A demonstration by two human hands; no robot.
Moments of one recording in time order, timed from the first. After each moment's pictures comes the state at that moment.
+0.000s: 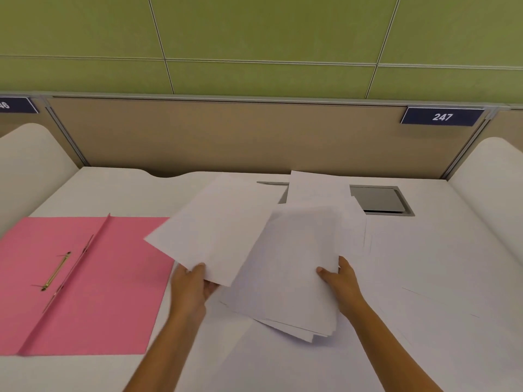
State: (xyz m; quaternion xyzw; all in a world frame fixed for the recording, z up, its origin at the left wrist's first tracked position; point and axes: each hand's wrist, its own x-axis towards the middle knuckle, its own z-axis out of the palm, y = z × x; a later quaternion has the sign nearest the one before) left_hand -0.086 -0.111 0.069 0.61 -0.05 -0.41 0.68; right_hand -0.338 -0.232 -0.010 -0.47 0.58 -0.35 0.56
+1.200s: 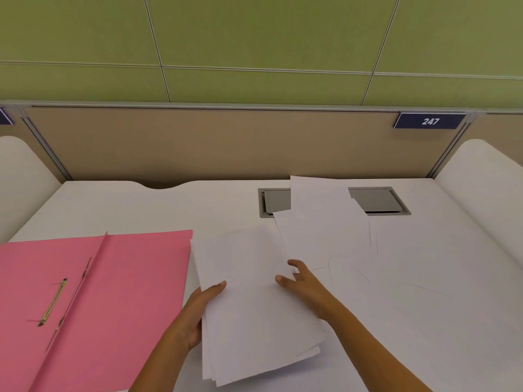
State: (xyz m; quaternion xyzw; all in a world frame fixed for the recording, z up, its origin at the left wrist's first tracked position) left_hand 0.001 -0.106 0.013 0.56 -0.15 -0.66 0.47; right_hand -0.233 -0.201 0.024 -0.52 0.54 -0.18 0.64
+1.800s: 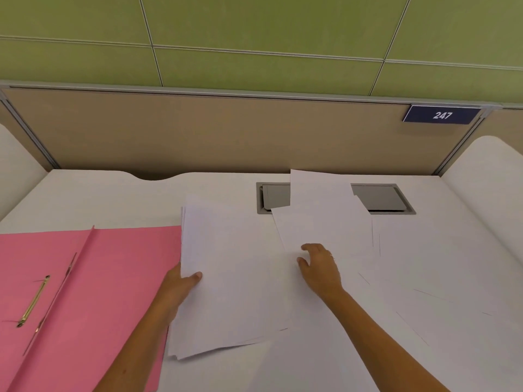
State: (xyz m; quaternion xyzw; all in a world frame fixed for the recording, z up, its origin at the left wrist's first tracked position) left_hand 0.041 -0.150 -0.006 0.72 -0.25 -0.47 0.45; right_hand -0.246 -0.255 0.000 -0.72 0.64 -0.14 0.23
